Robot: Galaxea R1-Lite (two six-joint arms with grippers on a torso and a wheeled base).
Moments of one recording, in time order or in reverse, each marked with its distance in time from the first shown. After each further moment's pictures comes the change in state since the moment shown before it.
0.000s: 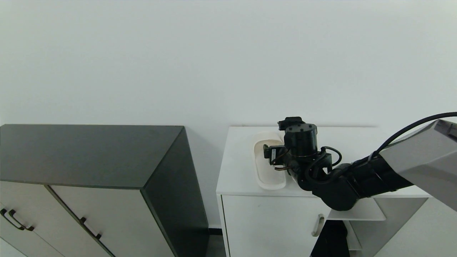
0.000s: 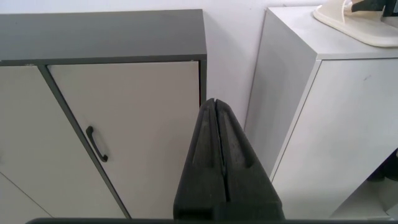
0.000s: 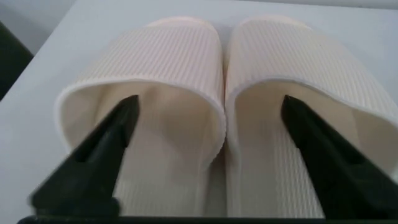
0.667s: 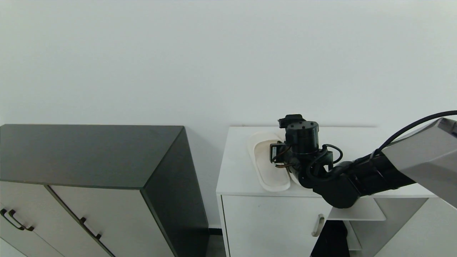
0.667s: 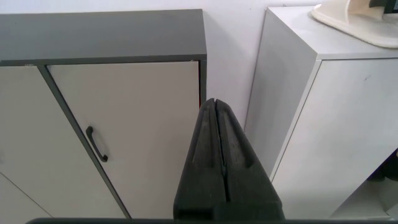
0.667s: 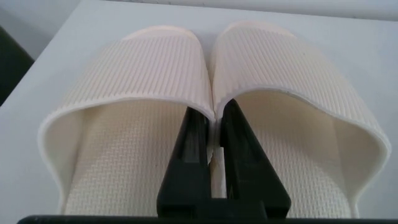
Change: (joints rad) left arm 0.000 0.000 0.000 0.000 0.000 0.000; right arm 0.000 -0.014 -0.004 0.000 0.001 -0.023
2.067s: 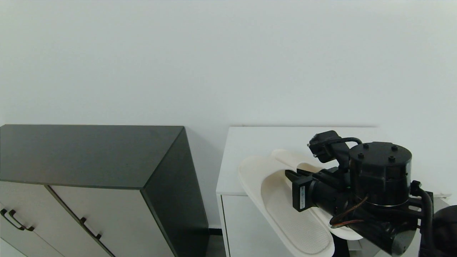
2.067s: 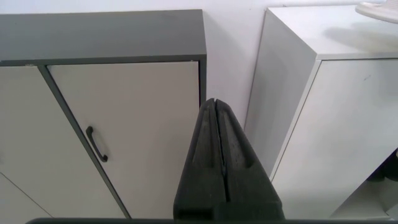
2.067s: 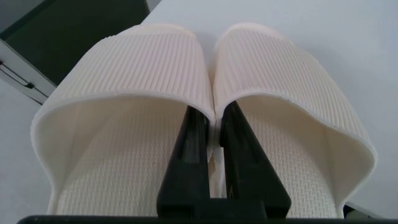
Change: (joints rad) left arm 0.000 0.000 0.000 0.000 0.000 -0.001; right arm 0.194 -0.458 0.508 -0.001 0.155 0.011
